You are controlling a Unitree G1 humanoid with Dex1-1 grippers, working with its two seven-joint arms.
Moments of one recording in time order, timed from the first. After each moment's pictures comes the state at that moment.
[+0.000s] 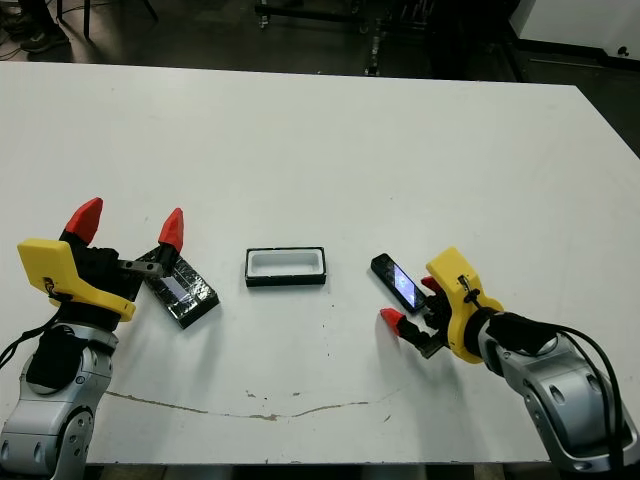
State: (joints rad) left arm 0.08 0.17 0.08 -0.44 -0.16 0.17 -0.09; right arm -0.07 -0.65 0.09 -0.45 0.29 0.95 0.46
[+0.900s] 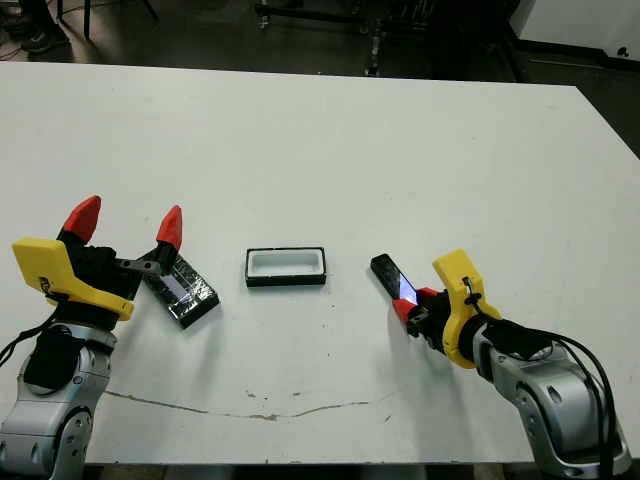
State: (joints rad) left arm 0.08 0.17 0.08 -0.46 -0.18 0.17 -0.09; right arm -0.04 -0.55 0.02 -0.47 0.33 1.02 0.39
